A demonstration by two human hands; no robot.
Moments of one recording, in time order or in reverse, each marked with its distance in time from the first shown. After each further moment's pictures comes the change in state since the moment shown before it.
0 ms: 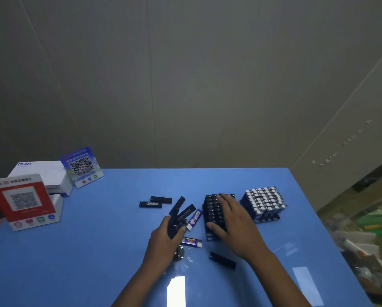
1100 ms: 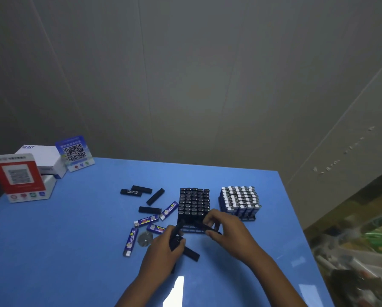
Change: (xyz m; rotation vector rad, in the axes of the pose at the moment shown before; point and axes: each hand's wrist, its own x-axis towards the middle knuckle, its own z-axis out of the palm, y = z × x) left_hand -0.068 0.039 0.104 0.114 -0.014 -0.003; right_hand -0.041 0.093 -0.041 0.391 -0.224 -0.096
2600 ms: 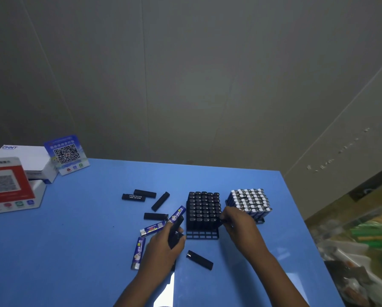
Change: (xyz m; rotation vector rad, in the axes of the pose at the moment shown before) left_hand 0.040 -0.028 -0.038 -0.141 -0.004 0.015; right_hand 0.042 0.016 0.032 -0.226 0.233 0.116
